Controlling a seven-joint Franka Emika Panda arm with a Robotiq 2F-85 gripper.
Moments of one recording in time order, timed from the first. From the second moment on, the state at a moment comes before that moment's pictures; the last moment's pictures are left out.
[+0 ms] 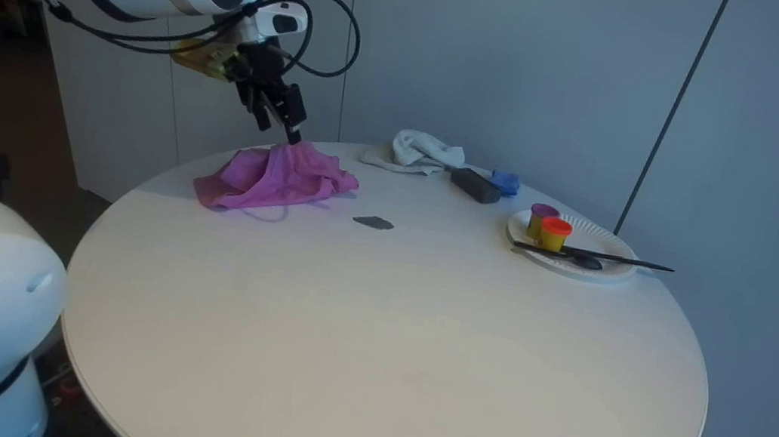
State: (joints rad) arm 0.03 -0.39 0.20 -2.52 -0.19 2.44 0.58
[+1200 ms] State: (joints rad) arm 0.01 -0.26 0.20 -2.46 -0.22 2.50 0.57
